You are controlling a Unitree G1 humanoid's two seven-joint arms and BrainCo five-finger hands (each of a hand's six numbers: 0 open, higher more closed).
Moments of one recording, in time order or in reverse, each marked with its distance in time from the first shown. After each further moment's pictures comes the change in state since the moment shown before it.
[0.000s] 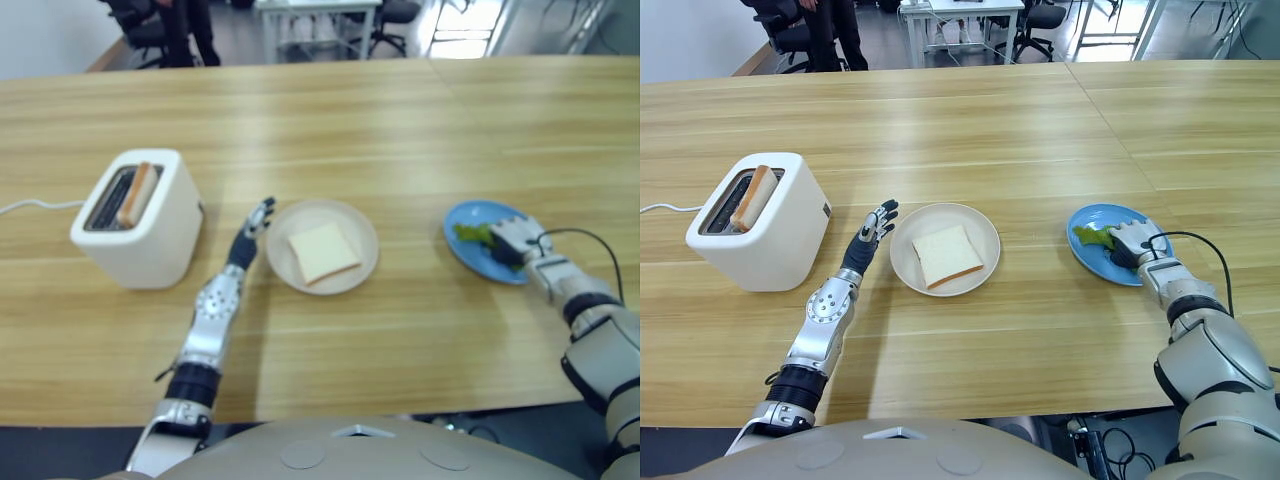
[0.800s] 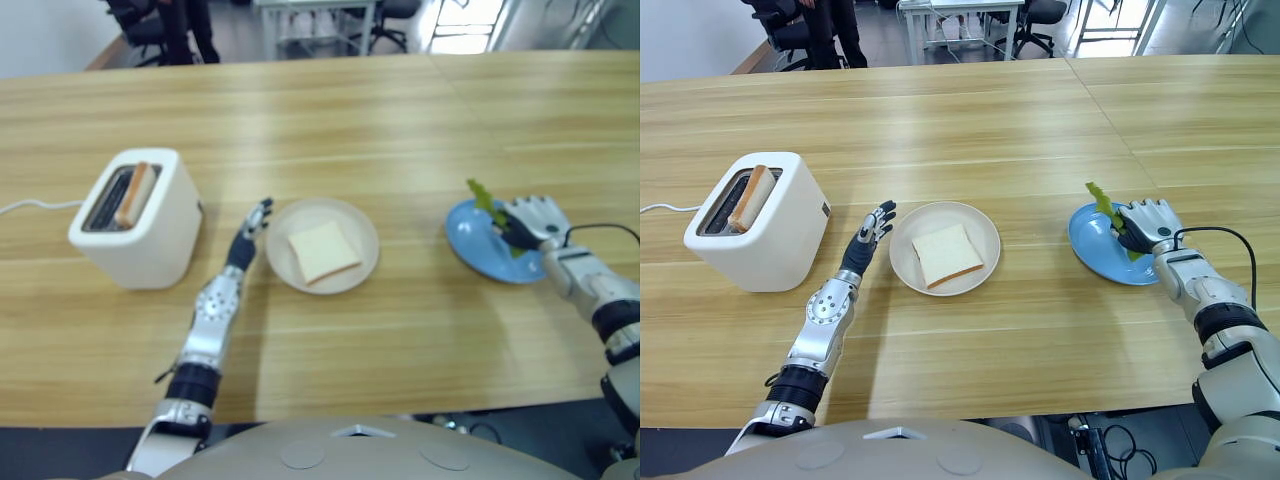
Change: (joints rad) left arm -0.003 -0.002 0.010 0.027 -0.002 -0.024 0.016; right arm 0.142 -0.105 -0.179 -0.395 0.063 -0.009 0.012
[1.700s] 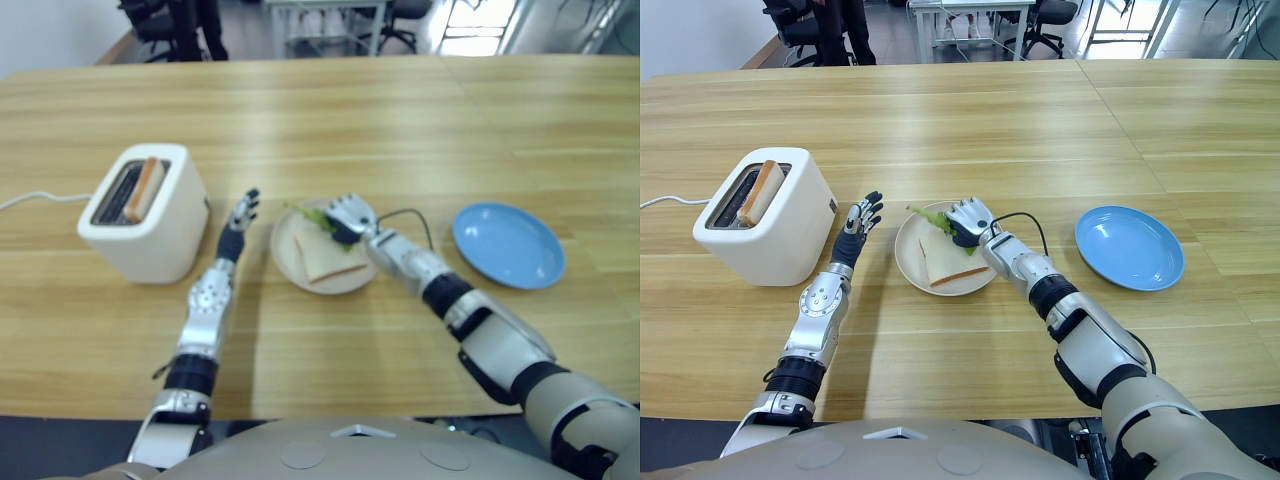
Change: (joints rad) left arm -0.045 -0.003 0.065 0.045 -0.033 -0.018 0.003; right arm -0.229 0.642 0.245 0.074 -0.187 0.056 0.090
